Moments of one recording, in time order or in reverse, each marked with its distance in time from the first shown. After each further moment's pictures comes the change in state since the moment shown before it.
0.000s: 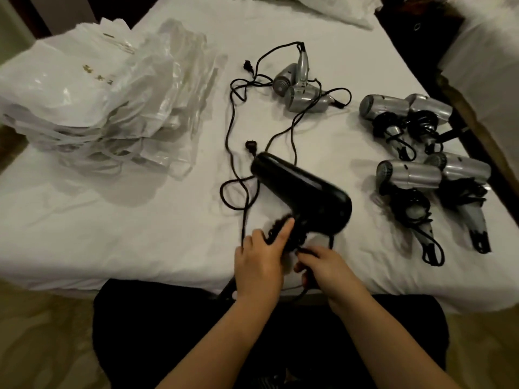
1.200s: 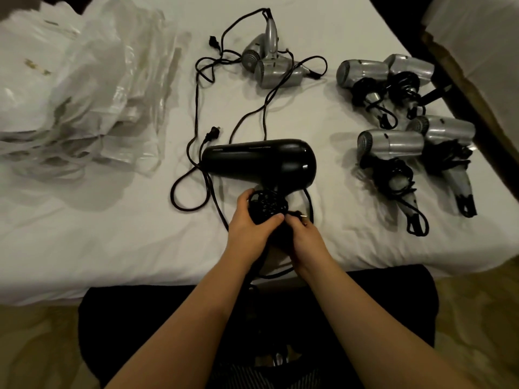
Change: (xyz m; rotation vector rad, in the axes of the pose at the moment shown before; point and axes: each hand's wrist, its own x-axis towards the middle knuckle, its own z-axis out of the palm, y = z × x) left_hand 0.040 0.015 0.002 -0.984 -0.275 -0.396; right_hand 0.045 0.015 0.003 0.599 0.037 0.019
